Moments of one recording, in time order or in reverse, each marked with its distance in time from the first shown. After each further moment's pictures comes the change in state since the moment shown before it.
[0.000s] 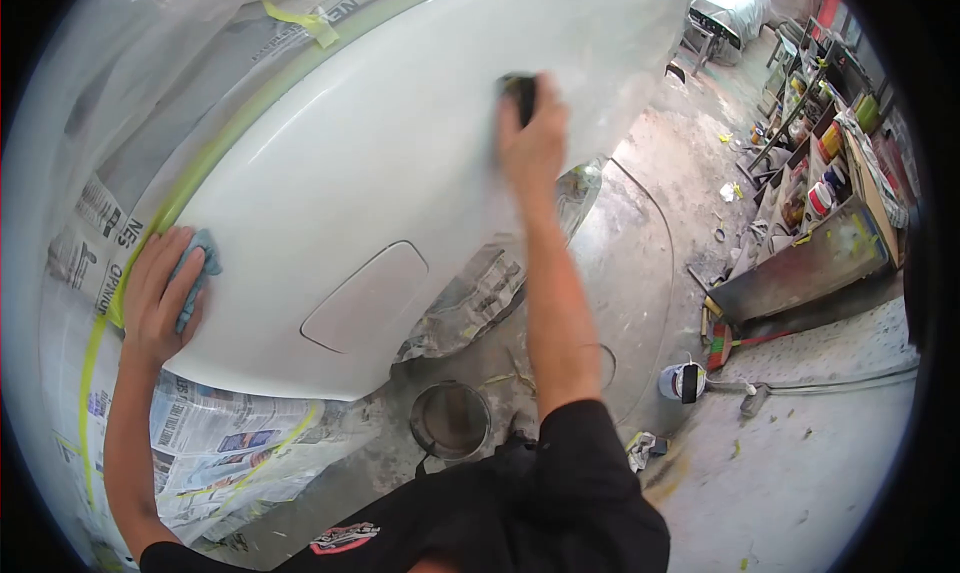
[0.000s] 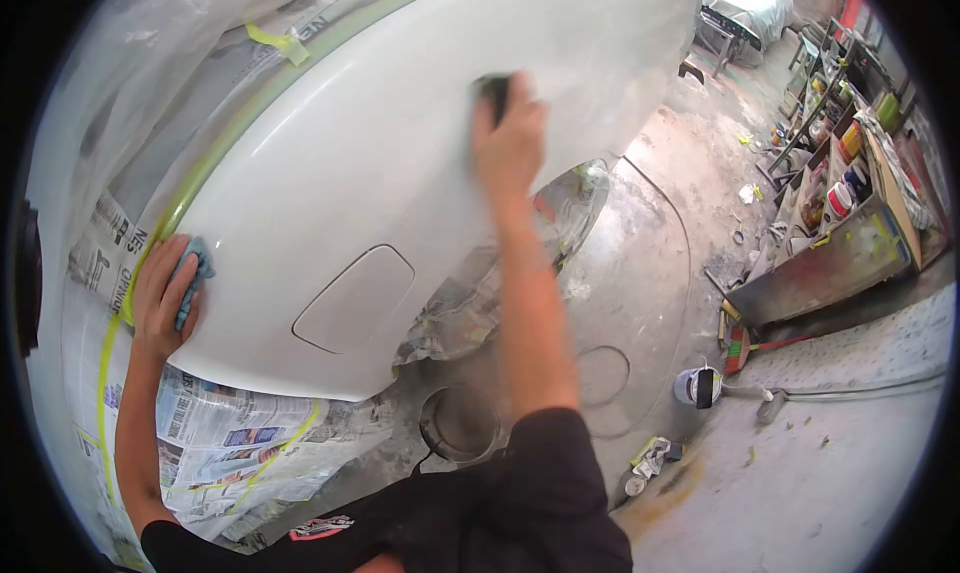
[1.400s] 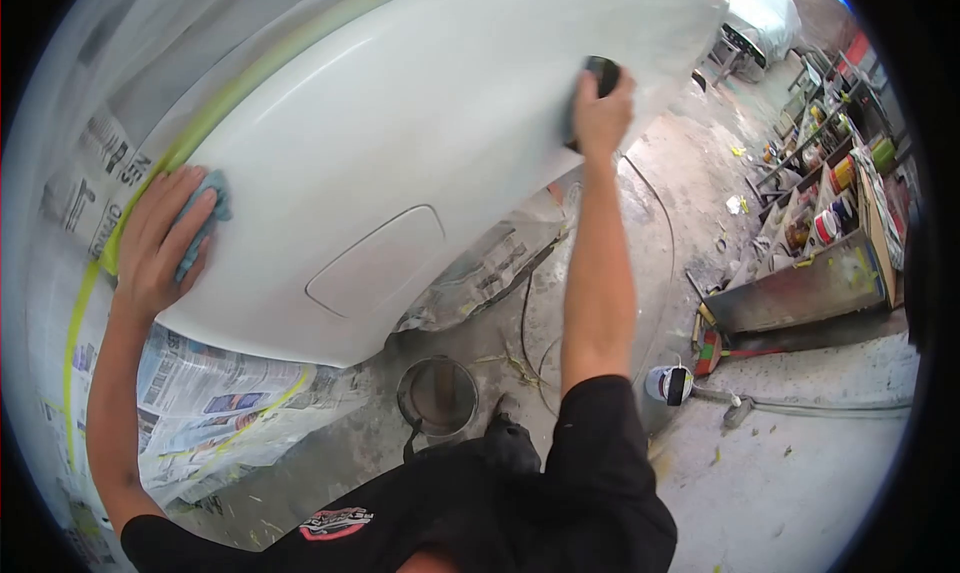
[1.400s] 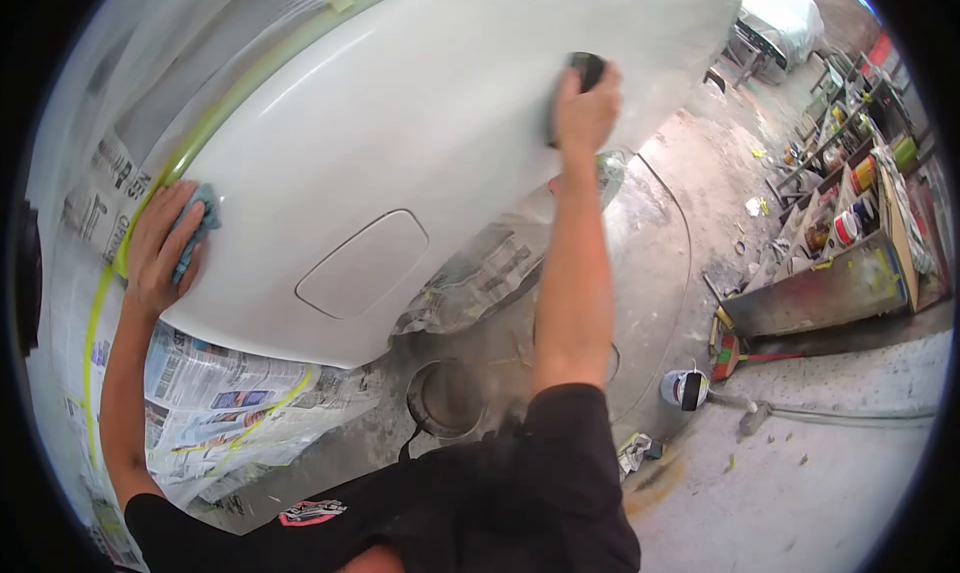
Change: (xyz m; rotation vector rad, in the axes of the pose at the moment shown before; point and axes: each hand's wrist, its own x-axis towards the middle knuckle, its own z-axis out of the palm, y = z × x) left_hand -0.002 0.001 -0.002 0.001 -0.008 0.003; right_hand 0.042 0.055 -0.002 -0.079 -0.038 0.200
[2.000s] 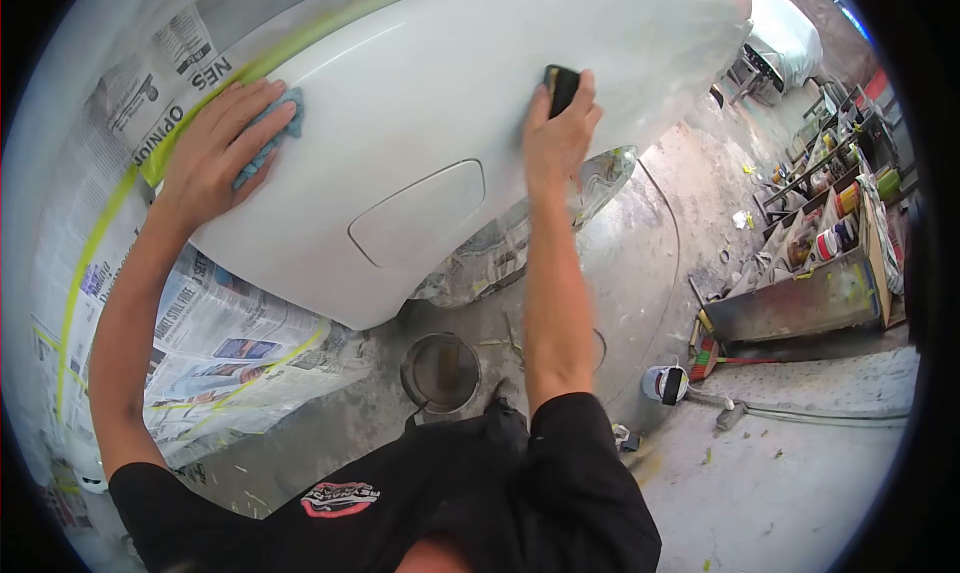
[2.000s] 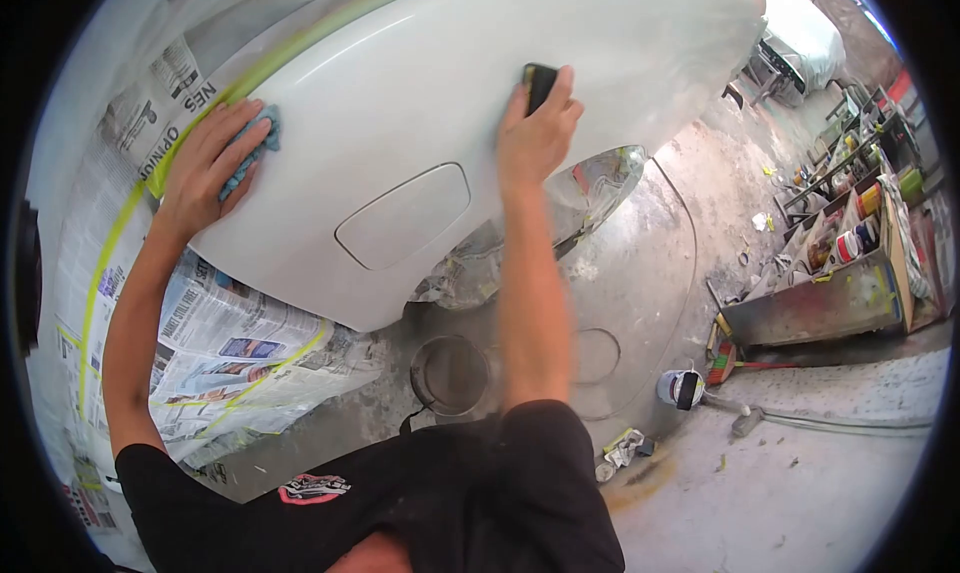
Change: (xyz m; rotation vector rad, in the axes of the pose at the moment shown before) left_hand -0.004 -0.001 0.001 0.016 0.041 -0.009; right_hand -0.149 -0.111 -0.016 0.067 0.014 -0.151
